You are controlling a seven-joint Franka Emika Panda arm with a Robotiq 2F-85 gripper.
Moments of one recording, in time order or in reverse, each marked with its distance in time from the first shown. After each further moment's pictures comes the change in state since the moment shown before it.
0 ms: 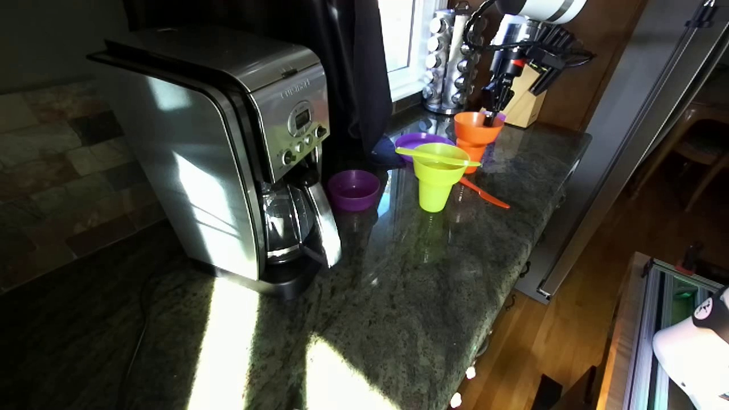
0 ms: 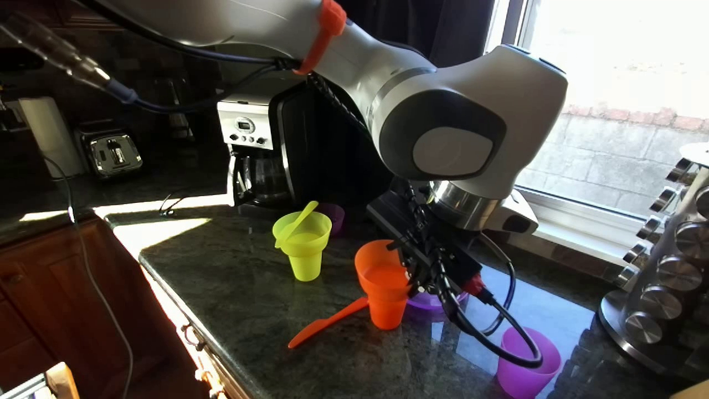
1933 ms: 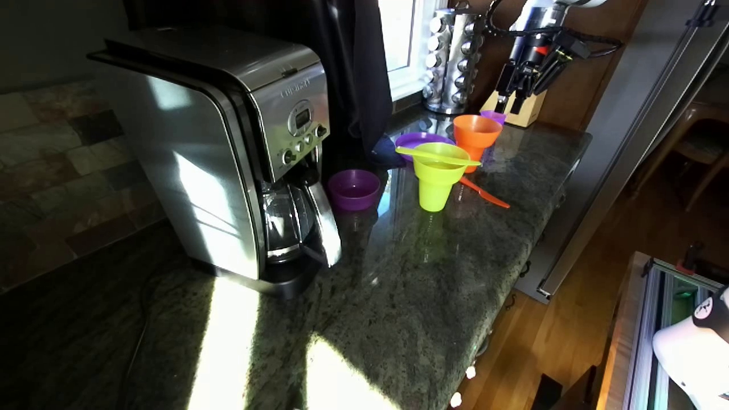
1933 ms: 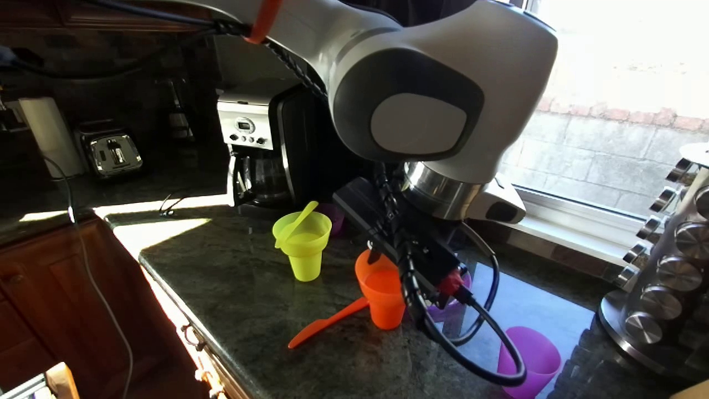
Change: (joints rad) arm -0.014 -0.169 -0.001 -0.141 -0.026 -0.013 -0.030
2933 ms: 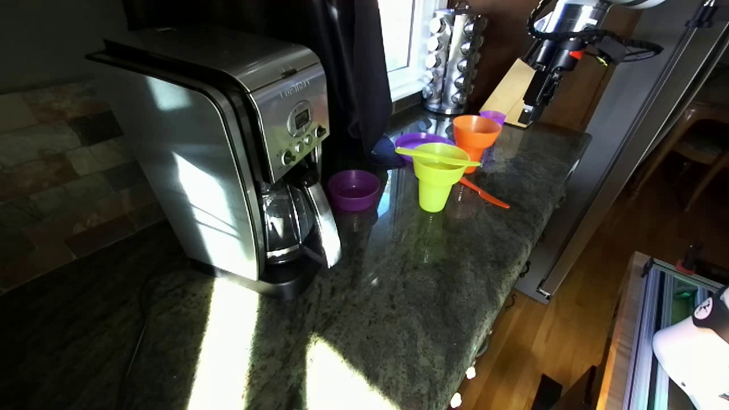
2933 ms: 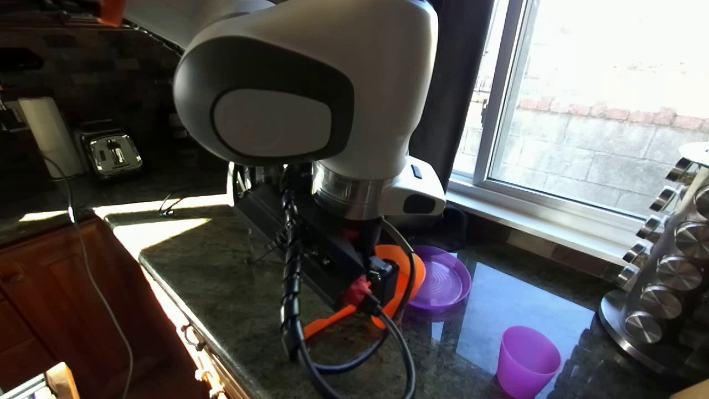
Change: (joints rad) arm 0.053 -0.304 -0.011 -0.333 -0.064 0.124 -0.041
